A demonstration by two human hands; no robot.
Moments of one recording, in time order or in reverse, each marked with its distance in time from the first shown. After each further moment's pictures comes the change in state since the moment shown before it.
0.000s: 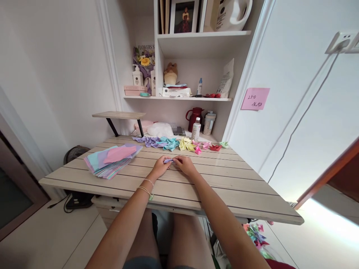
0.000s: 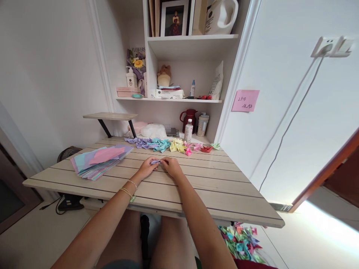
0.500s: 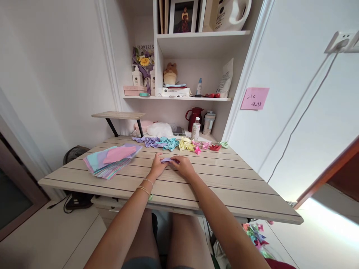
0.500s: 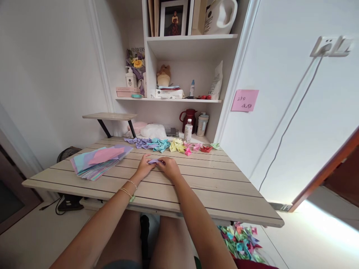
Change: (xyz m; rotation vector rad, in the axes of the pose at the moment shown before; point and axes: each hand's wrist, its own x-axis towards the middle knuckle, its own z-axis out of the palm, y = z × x) left_hand 0.004 -0.006 -0.005 0.022 0.205 0.041; right_hand -0.003 -0.011 0.006 -0.210 0.033 -0.074
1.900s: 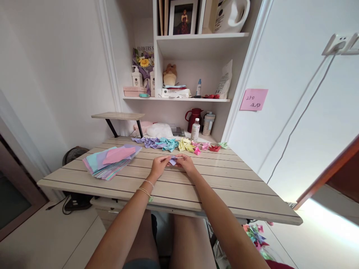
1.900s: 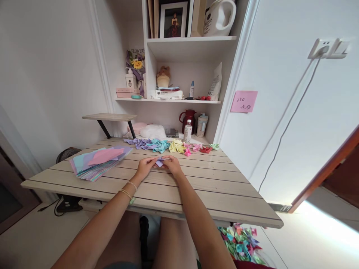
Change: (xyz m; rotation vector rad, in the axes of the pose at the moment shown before) left_hand -0.008 0.025 0.008 -0.021 -0.130 0.091; right_hand 0.005 0.013 0.003 0.956 0.042 0.423
